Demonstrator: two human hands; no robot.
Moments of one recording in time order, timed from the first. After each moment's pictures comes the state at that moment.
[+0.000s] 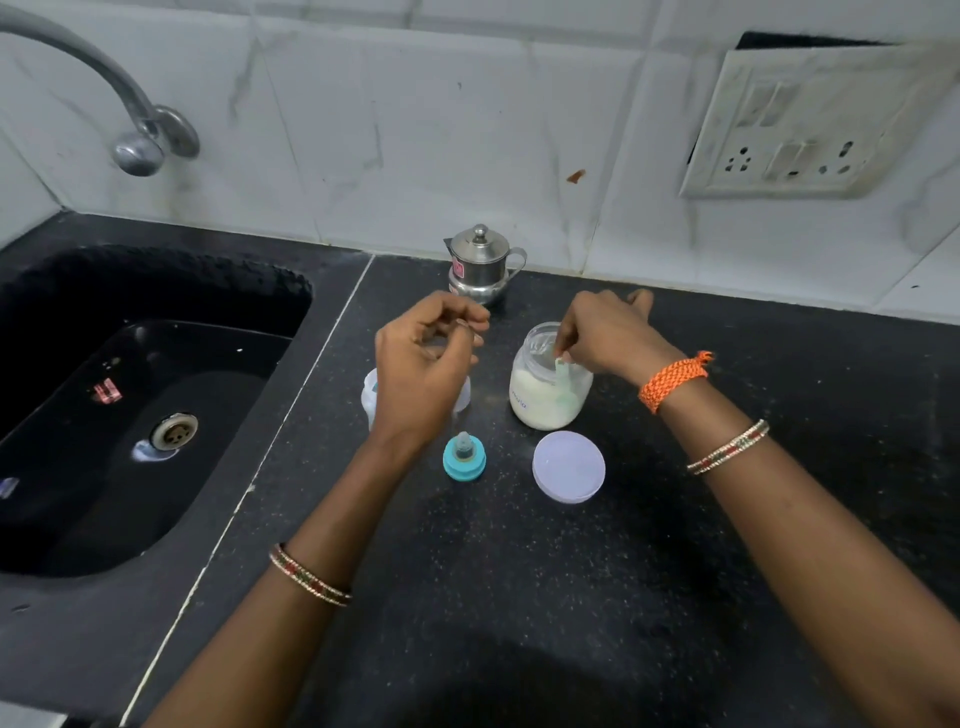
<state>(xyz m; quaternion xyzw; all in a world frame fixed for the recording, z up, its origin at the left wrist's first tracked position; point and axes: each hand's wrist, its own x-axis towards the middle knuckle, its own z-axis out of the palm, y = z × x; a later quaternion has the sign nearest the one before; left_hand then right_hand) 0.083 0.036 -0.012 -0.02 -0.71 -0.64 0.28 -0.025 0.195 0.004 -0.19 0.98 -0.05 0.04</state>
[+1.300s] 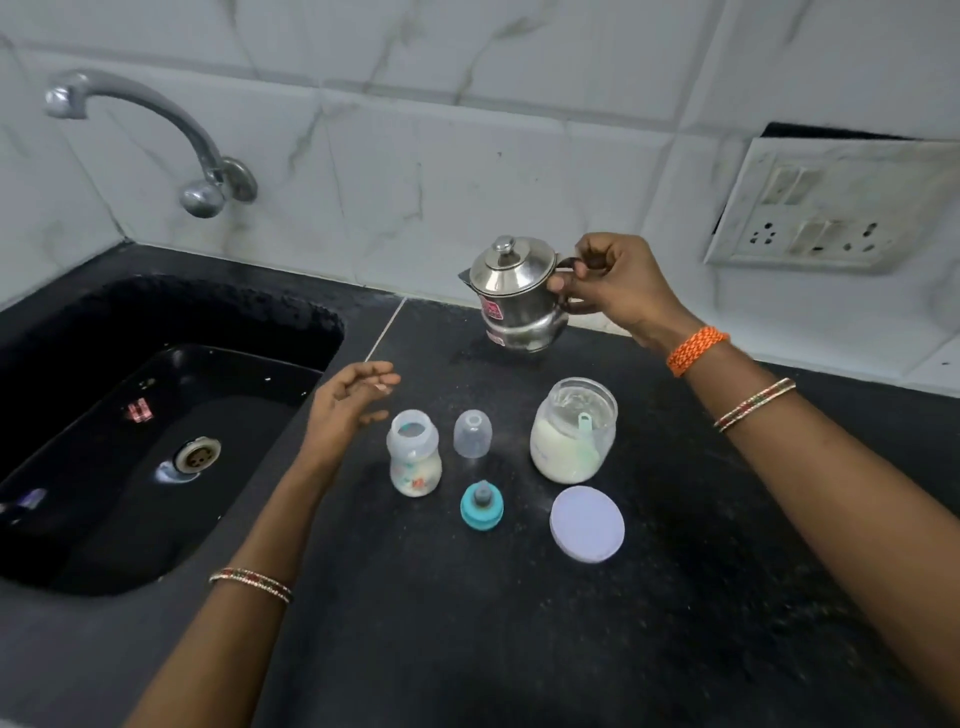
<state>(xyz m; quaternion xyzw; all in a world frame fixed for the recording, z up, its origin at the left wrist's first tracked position) 0.064 -0.086 -0.081 0.14 -0.68 -0.70 0.16 -0.082 0.176 0.052 -0.29 0.77 -0.57 0.03</state>
